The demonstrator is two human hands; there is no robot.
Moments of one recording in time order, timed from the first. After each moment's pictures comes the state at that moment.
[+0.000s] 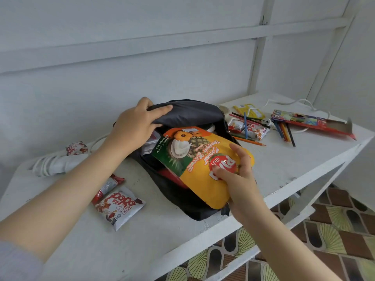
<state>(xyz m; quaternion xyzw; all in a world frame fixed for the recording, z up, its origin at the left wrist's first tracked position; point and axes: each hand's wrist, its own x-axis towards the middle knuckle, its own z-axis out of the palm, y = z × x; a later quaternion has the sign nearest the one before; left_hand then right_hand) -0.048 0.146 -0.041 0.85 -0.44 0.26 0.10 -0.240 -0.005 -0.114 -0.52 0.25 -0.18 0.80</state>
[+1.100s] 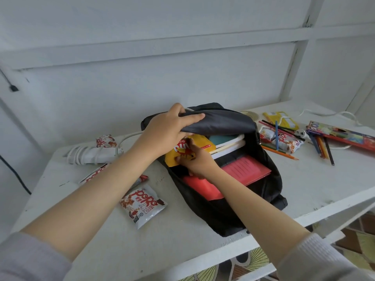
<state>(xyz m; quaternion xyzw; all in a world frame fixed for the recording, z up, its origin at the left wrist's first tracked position) -0.047 0.152 -0.045 0.87 -0.43 0.21 0.10 -0.094 0.037 -0.122 -0.86 0.10 0.03 0.50</state>
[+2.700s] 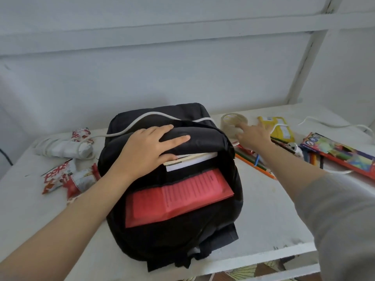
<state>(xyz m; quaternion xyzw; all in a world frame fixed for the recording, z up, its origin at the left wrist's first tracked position) -0.045 0.075 -0.095 0.87 -0.41 0.26 0.00 -0.010 -0.249 -0.141 -0.99 0.14 0.01 0.02</state>
